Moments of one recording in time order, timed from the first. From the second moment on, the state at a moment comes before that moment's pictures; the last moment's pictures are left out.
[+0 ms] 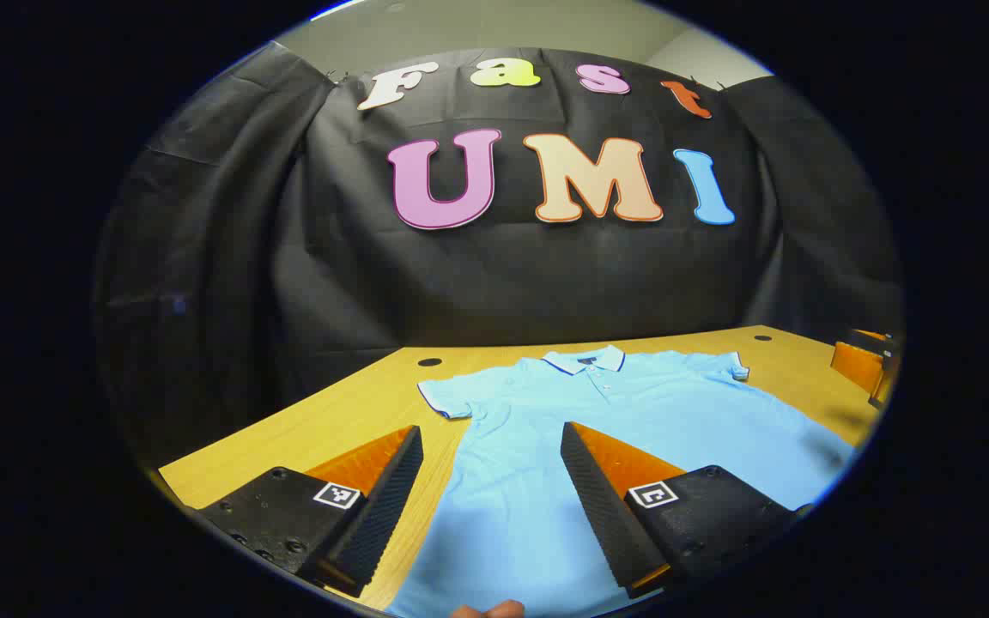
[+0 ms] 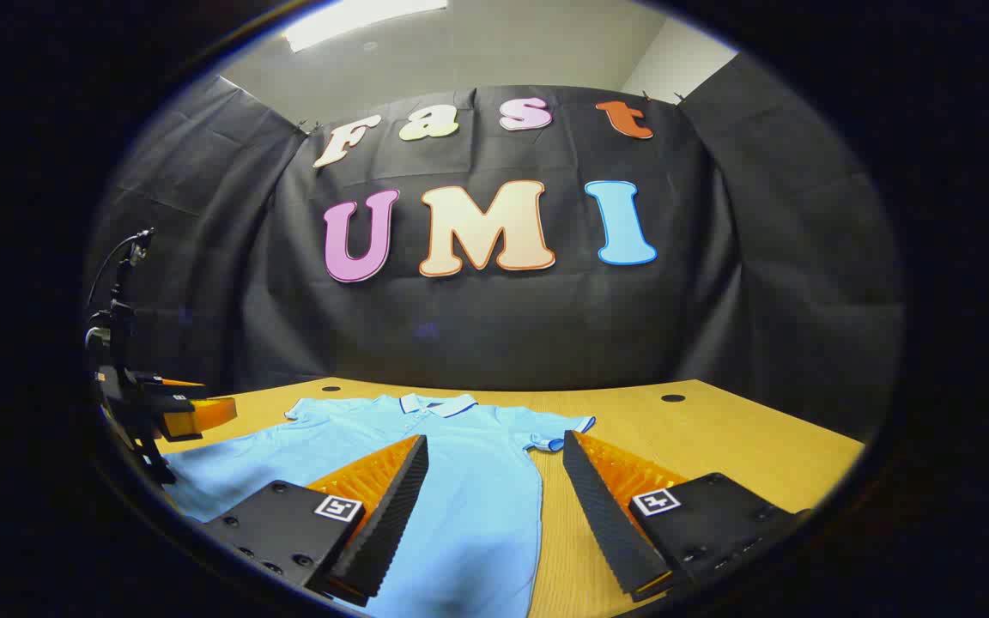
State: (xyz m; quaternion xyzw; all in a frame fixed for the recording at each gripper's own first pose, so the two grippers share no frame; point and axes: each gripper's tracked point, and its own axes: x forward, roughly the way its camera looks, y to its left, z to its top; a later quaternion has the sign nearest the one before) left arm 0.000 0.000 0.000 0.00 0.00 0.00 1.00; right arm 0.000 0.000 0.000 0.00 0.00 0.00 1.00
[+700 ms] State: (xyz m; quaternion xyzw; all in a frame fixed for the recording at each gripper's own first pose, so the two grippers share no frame) left arm -0.001 -0.005 0.009 0.01 -0.03 -0.02 1.00; right arm -0.001 -0.004 0.001 0.01 -0.01 -0.01 1.00
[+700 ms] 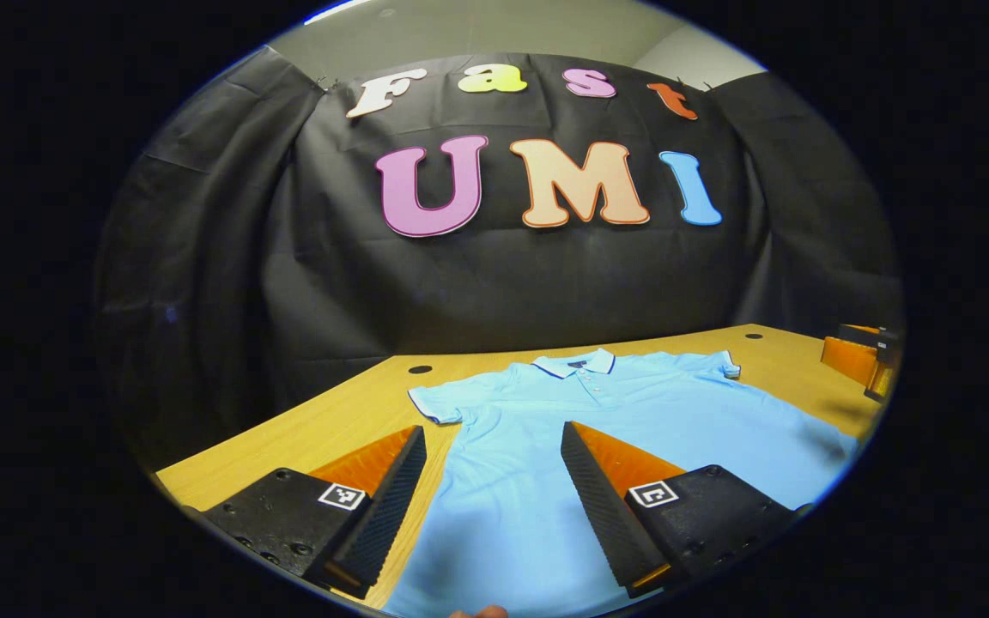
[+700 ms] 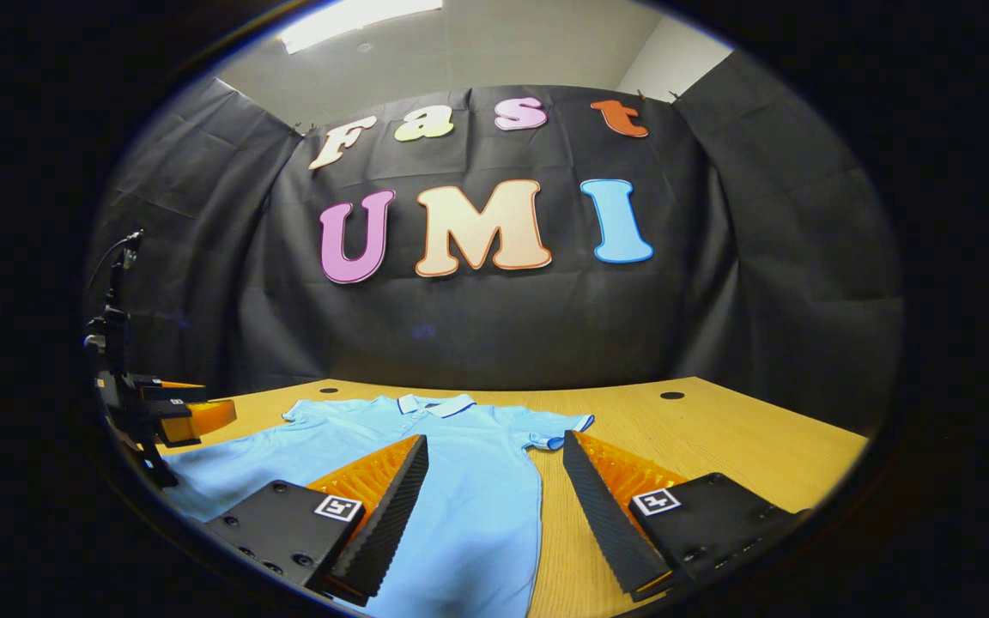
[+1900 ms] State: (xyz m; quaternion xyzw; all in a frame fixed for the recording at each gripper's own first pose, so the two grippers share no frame) left arm 0.000 -0.003 0.011 -0.01 -0.04 -0.02 1.00; right arm 0.011 -0.001 -0.019 0.02 0.04 0.01 1.00
